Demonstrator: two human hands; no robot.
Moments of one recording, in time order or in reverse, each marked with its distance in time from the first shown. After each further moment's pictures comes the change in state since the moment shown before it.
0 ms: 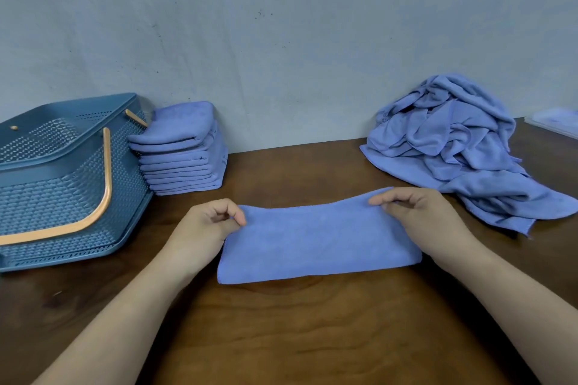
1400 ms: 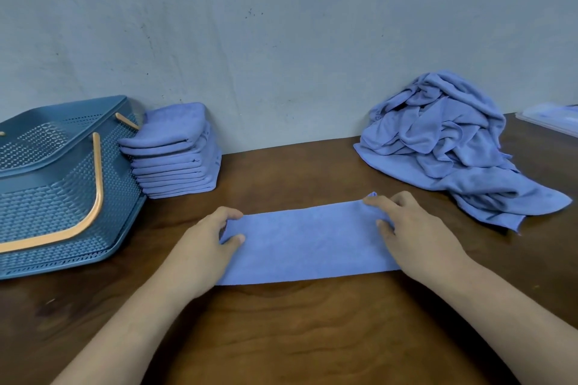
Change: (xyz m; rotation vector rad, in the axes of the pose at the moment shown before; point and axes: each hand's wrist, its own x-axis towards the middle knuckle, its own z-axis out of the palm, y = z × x) left_hand -0.013 0.004 0.013 0.521 0.021 -0.021; right_hand -0.023 0.004 0.007 -0.807 -0.019 -0.117
